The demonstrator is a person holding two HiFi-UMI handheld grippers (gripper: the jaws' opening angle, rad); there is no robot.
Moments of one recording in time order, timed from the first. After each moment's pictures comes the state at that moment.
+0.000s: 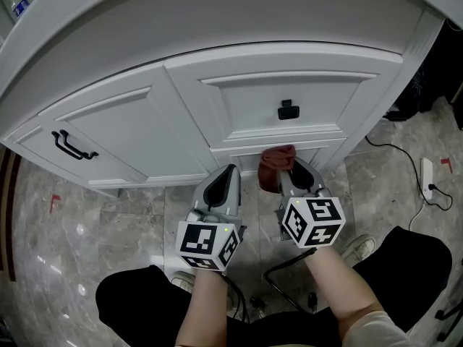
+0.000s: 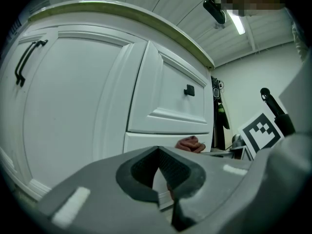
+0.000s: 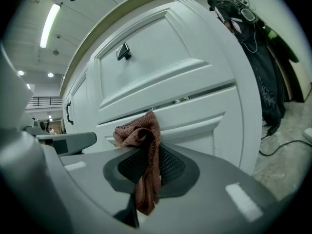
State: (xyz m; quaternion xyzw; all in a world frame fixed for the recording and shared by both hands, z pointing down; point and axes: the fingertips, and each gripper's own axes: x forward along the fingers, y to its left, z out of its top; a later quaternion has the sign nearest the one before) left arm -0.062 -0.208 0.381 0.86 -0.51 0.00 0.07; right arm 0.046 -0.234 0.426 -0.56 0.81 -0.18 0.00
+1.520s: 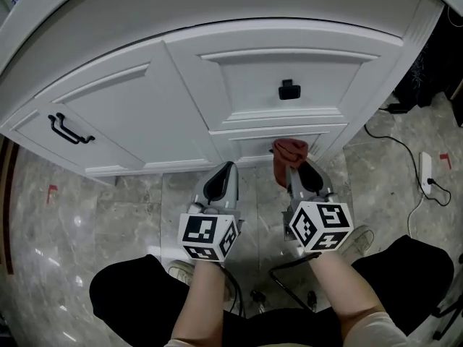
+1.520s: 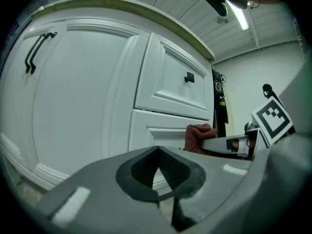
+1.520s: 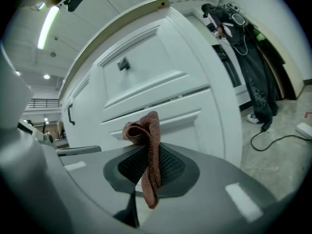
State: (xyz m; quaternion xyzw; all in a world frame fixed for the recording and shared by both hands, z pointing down) left arm -0.067 -0.195 0.423 0.85 -0.52 0.03 0.09; right arm 0.067 -0.201 0.432 -0.58 0.80 -0.18 0.02
